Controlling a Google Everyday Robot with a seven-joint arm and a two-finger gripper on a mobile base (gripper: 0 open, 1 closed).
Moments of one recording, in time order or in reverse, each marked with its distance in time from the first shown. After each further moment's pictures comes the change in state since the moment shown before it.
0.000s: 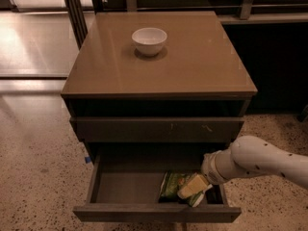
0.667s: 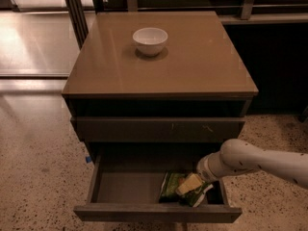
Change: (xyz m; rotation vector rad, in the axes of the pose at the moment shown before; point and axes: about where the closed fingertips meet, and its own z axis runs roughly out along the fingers) arm 0.027 -0.047 0.080 -0.021 0.039 0.064
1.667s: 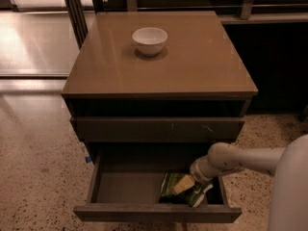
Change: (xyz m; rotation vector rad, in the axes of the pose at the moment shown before) arm 0.010 -0.026 0.066 0.017 0.052 0.025
